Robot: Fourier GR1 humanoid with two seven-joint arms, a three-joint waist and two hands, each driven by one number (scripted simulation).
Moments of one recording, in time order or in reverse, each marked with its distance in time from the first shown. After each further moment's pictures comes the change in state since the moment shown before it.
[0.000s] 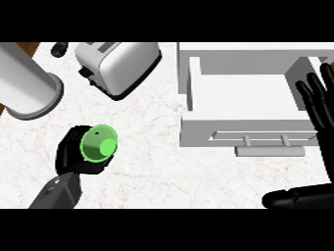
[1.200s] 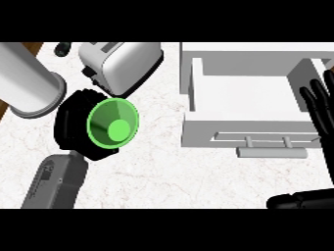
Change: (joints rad) left arm 0.107 -0.078 -0.200 -0.879 0.072 0.050 0.469; right arm 0.043 -0.003 -0.015 -0.007 -0.008 0.014 -0.005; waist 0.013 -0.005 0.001
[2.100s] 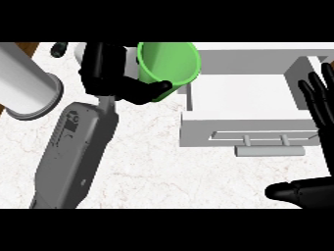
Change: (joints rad) left arm -0.416 -0.056 -0.081 -0.061 -0.086 0.329 0.341; right arm -0.046 -0.008 -0.018 0.053 0.001 0.001 -0.013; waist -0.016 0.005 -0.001
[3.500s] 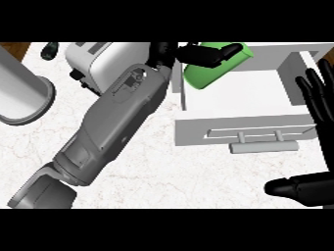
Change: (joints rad) left arm -0.473 -0.005 -0.253 0.698 0.254 0.235 -0.129; right arm -0.026 -0.007 -0.006 0.031 -0.008 0.018 -0.025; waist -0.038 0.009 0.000
